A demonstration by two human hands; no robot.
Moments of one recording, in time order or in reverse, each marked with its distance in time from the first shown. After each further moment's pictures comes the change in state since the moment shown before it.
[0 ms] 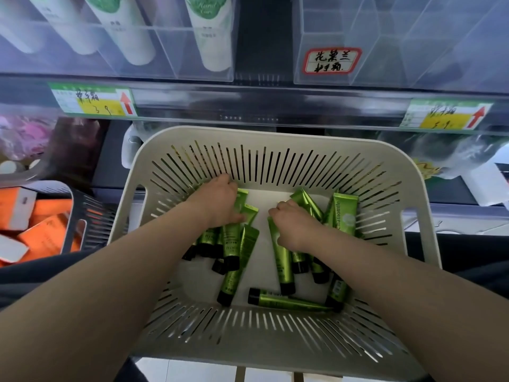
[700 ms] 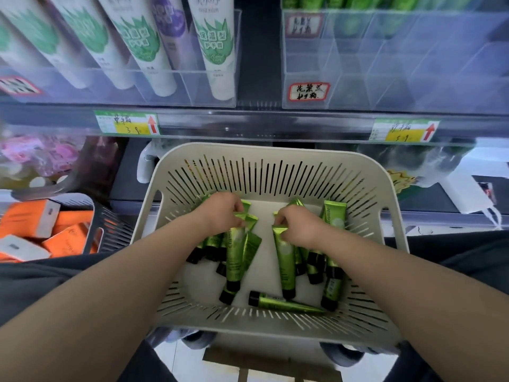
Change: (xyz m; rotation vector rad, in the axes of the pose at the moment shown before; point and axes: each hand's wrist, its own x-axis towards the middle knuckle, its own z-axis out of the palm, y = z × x) left_hand -0.039 0.016 -0.022 -0.329 0.051 -0.057; right_hand -0.034 0.000 -0.027 0.381 0.105 0.135
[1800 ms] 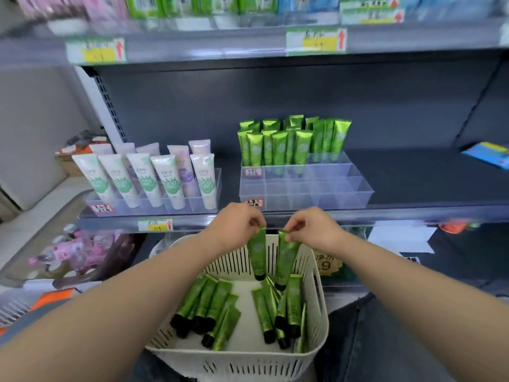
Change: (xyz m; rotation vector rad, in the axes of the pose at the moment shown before) left_hand -0.121 0.169 -0.121 0.095 0.484 0.356; right_hand -0.170 -0.008 -0.162 0.306 0.509 -0.211
